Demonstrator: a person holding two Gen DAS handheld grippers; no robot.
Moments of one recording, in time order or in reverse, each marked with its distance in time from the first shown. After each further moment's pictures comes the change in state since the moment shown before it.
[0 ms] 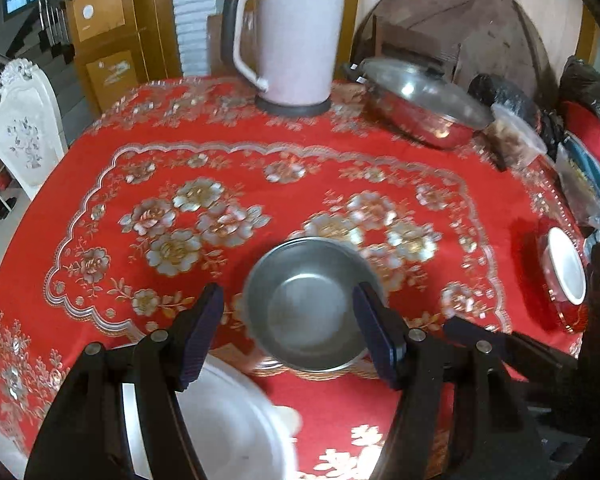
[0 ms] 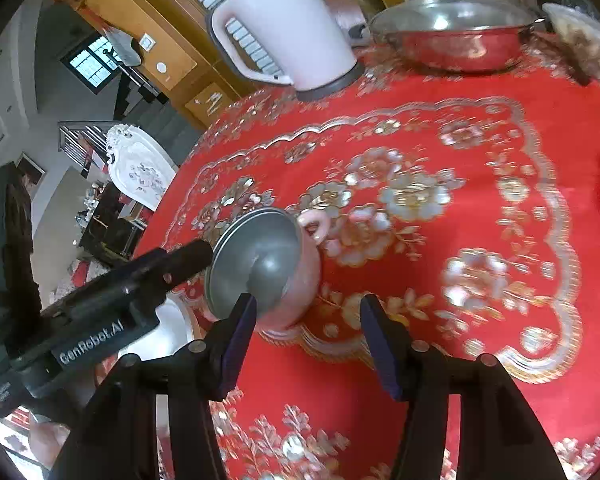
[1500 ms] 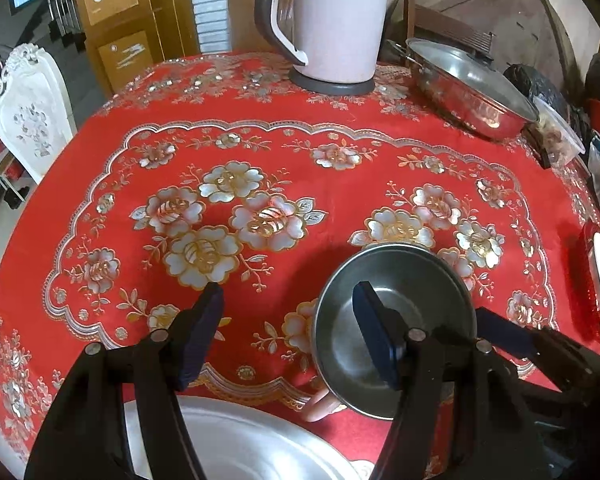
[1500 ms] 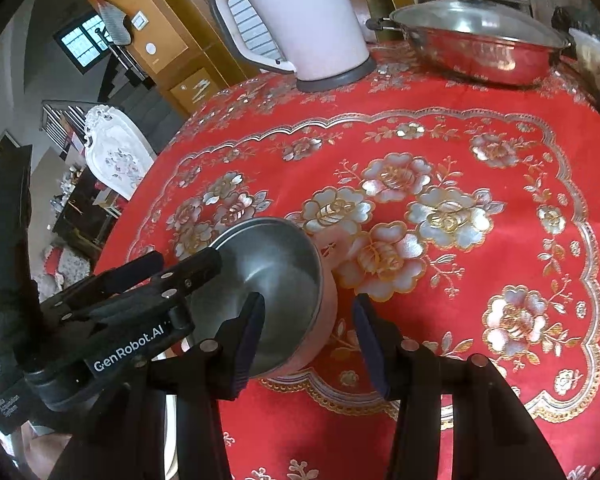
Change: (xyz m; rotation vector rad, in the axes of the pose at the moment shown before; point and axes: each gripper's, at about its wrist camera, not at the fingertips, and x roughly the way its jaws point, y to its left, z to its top) left arm 0.044 0.031 0.005 -0.011 0.030 0.069; right arm 0.045 0.026 0.012 -0.066 -0.006 -0.112
